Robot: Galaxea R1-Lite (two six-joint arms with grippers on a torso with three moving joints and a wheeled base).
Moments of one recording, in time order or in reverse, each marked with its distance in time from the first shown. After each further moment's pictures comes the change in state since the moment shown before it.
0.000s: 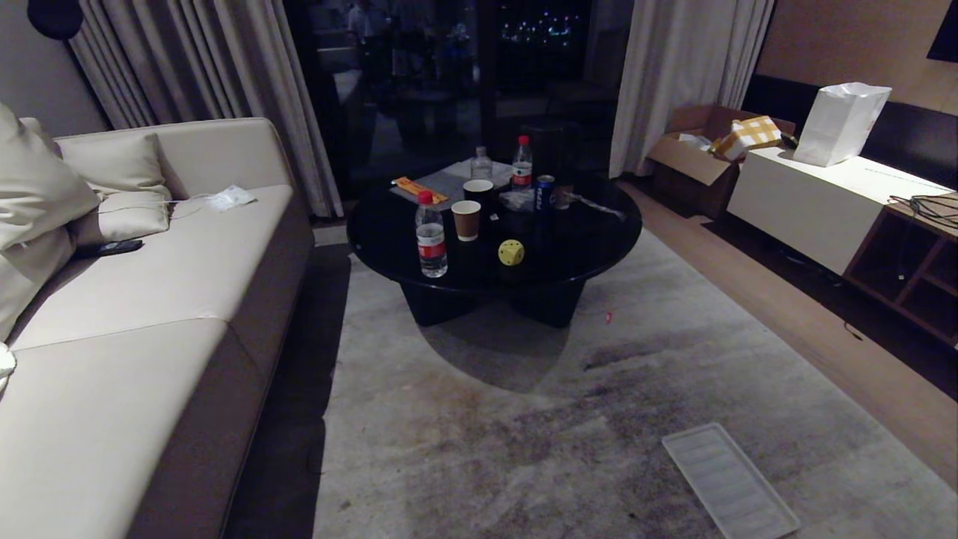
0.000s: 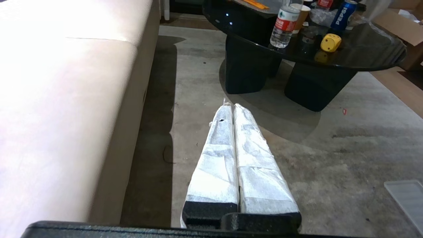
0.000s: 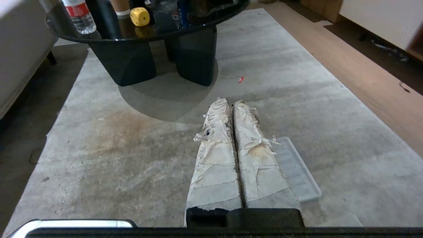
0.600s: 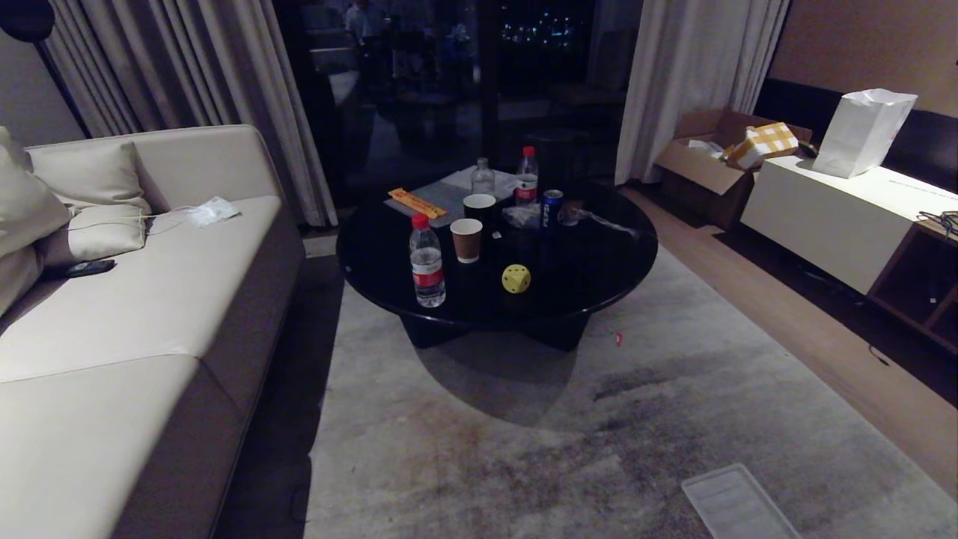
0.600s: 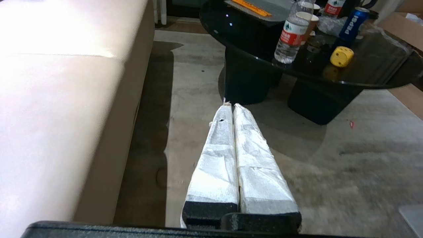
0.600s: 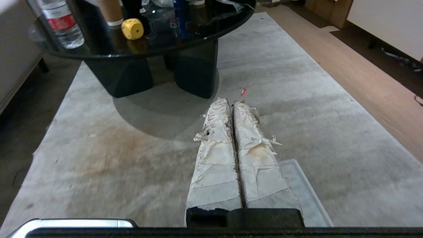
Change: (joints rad) left arm 0.000 0.000 0.000 0.000 0.000 0.003; right arm 0.000 0.000 0.000 0.000 0.000 0.000
